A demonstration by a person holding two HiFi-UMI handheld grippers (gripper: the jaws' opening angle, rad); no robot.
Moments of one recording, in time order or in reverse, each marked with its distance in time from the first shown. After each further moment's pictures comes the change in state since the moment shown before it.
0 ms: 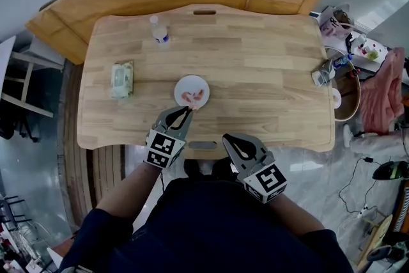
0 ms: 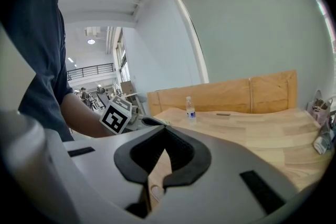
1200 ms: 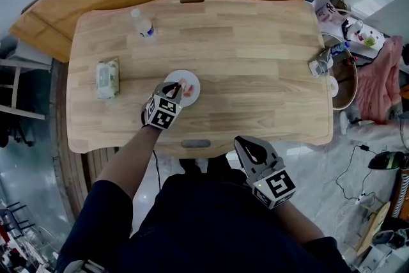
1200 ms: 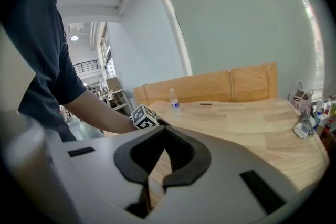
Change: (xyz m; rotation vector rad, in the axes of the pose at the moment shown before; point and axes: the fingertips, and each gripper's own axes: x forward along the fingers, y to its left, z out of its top) left arm 0.128 0.075 -0.090 0.124 0.293 0.034; right arm -0.025 -0.045 -0.031 0.082 0.069 -0.130
